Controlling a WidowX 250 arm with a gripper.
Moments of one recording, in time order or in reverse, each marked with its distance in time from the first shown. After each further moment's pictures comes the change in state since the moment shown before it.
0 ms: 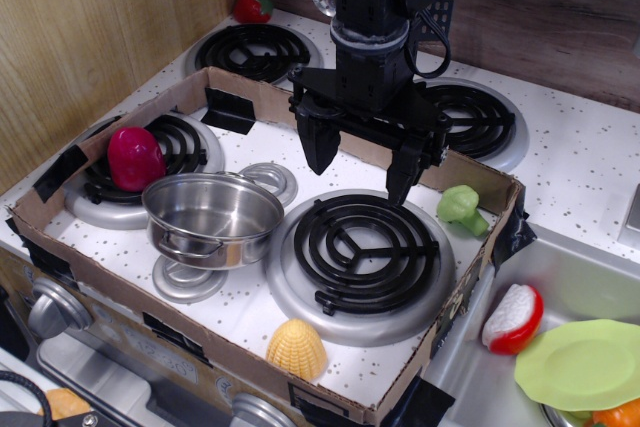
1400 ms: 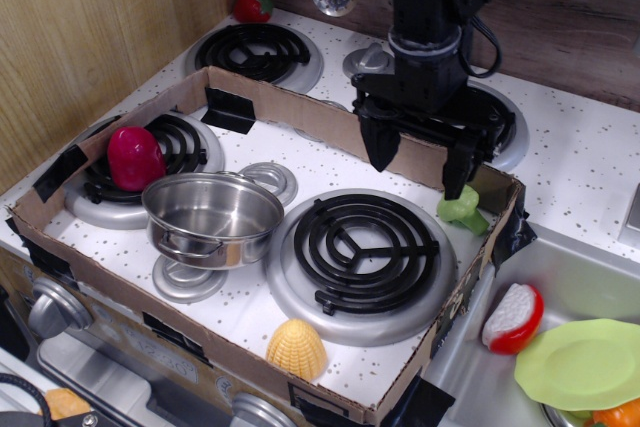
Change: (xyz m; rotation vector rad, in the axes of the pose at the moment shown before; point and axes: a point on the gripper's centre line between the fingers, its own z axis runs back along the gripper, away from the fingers) arm 0.041 -0.027 -0.025 -0.079 -0.027 -0.087
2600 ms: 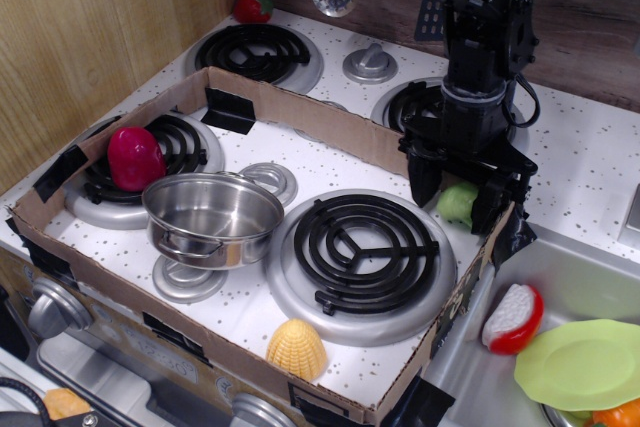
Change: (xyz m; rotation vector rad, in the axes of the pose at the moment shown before) arm 0.024 -0.002 -0.056 0.013 0.097 -0.036
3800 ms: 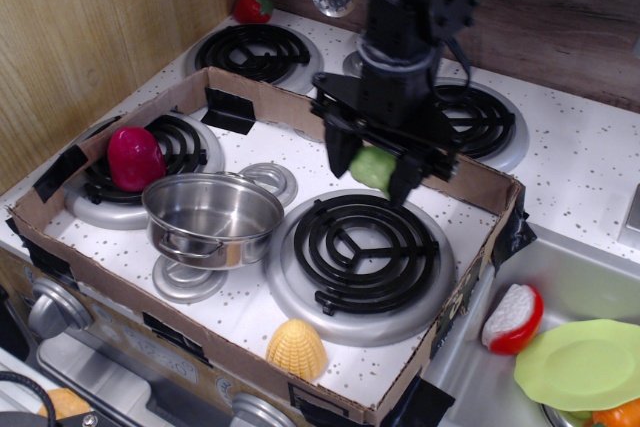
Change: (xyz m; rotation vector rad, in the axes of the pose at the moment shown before) arm -0.065 0.032 0.068 0.138 -0.093 0.079
